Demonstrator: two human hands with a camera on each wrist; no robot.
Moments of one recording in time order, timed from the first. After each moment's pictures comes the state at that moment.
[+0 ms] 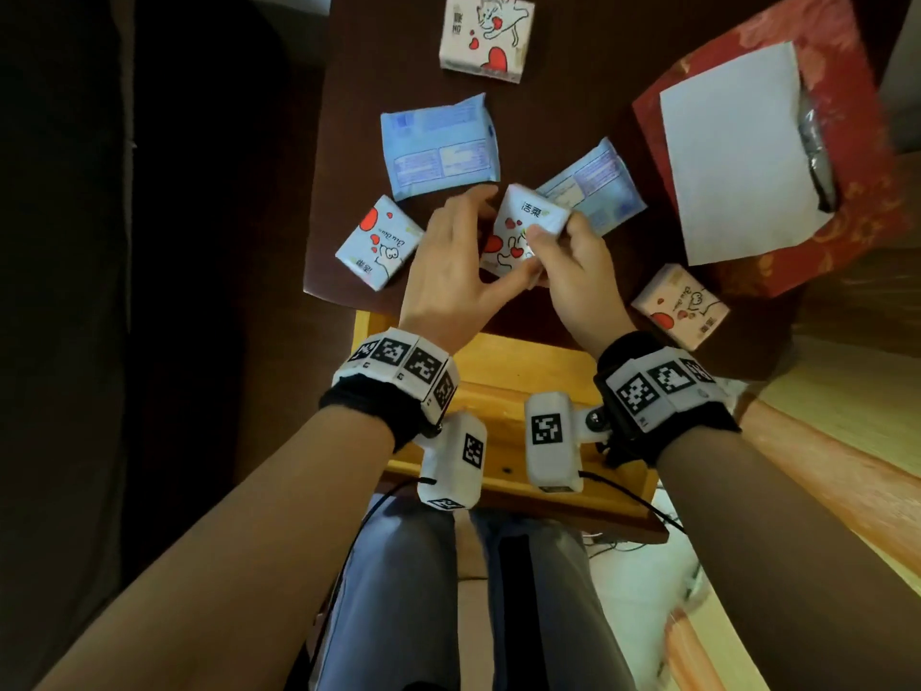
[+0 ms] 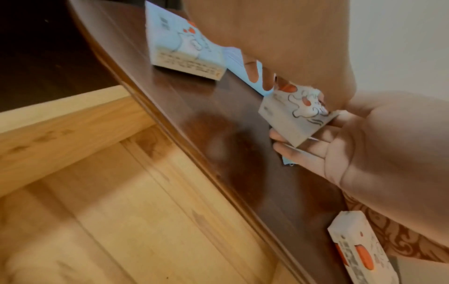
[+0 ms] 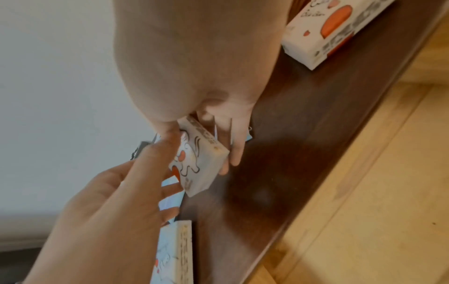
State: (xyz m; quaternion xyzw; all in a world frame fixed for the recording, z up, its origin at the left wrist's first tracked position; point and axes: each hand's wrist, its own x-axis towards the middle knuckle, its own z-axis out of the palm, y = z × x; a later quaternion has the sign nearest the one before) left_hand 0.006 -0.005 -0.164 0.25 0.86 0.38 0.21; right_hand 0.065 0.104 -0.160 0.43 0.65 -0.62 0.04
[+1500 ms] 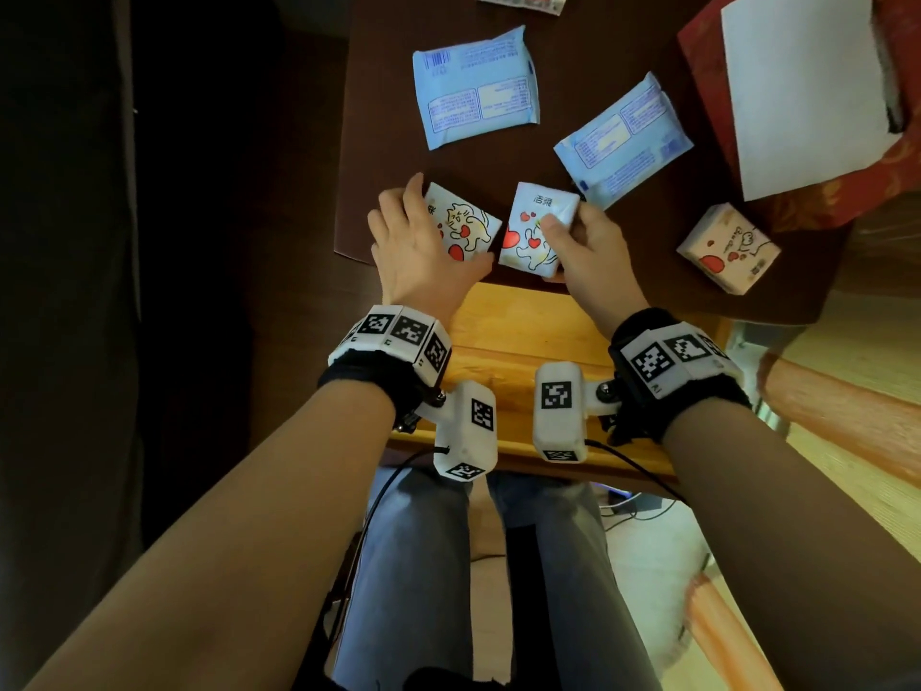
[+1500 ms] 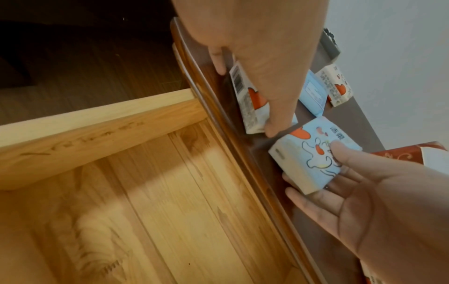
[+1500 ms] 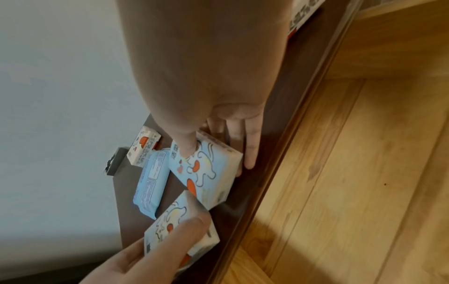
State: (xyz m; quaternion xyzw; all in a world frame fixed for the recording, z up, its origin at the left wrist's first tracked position) left_hand -0.003 -0.068 -0.189 0.11 0.93 0.25 0.26; right_hand 0.077 0.057 -0.172 0.48 0.65 -0.58 0.07
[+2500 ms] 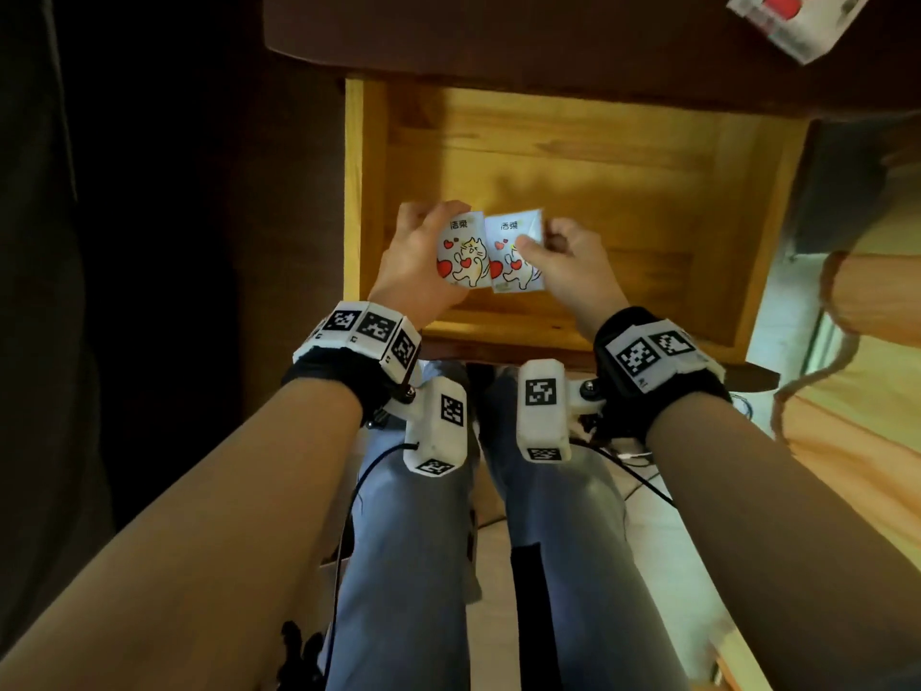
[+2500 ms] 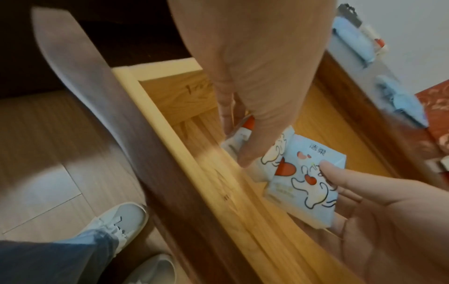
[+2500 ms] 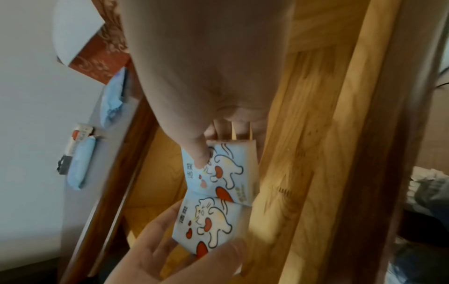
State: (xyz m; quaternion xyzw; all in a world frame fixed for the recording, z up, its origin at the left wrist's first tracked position) left_hand 0.122 -0.160 -0.248 0.20 0.86 0.24 0.41; right_hand 0.213 -0.032 -0.234 0.51 0.58 -0.62 0.13
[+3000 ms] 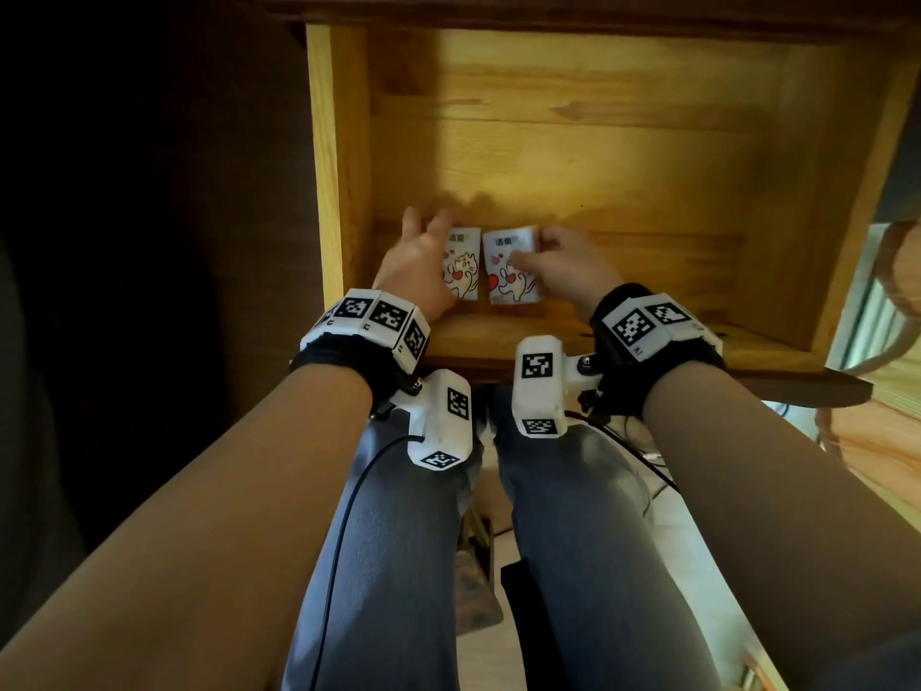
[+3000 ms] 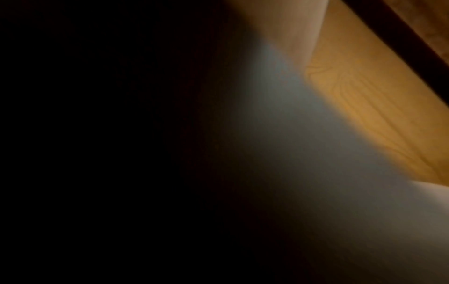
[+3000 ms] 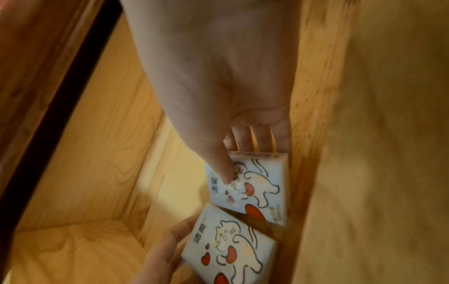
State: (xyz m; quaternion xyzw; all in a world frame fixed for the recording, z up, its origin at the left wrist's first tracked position) left_hand 0.115 -0.160 -0.329 0.26 0.85 0.09 0.45; right_hand 0.203 -0.034 -0.309 0.53 0.57 -0.58 0.26
